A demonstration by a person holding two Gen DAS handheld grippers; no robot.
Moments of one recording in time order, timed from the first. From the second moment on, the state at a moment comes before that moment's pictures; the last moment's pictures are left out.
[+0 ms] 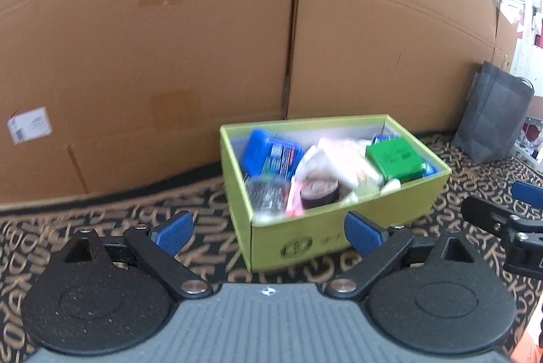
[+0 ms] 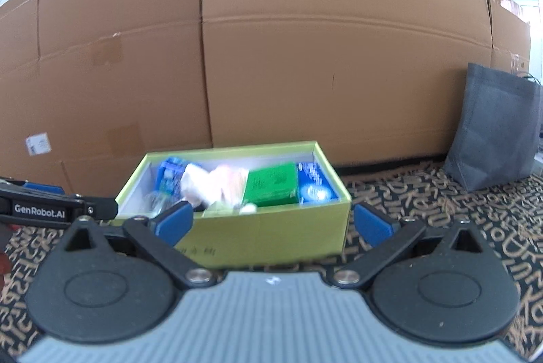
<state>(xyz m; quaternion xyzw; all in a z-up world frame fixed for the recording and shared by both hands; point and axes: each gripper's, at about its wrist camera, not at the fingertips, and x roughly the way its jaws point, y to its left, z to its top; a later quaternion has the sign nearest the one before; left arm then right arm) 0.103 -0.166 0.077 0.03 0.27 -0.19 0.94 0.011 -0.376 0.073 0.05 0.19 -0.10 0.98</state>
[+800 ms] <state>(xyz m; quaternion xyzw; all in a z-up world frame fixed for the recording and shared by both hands) 0.055 -0.145 0.060 0.05 0.28 -0.16 0.95 -0.026 -0.347 0.060 0.02 0.25 -0.10 0.96</state>
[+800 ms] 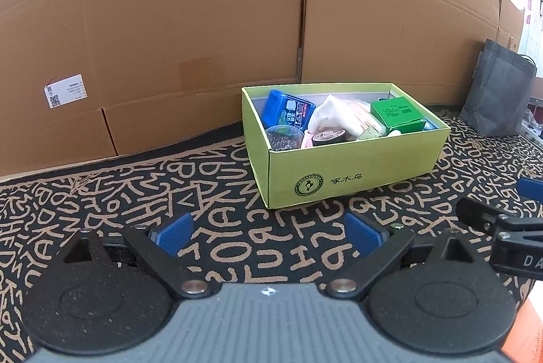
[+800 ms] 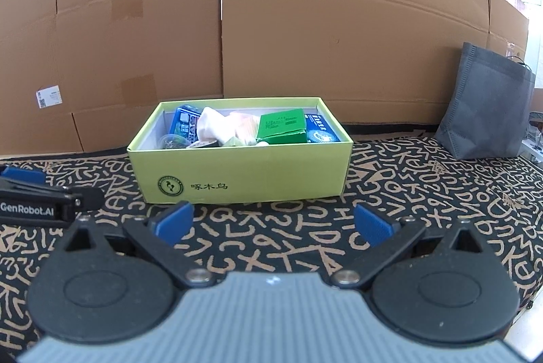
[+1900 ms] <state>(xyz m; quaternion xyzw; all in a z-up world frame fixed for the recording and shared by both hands) 0.056 -0.144 0.059 0.05 0.28 -0.17 0.95 -0.021 -0.348 0.054 0.02 0.25 -0.10 0.96</state>
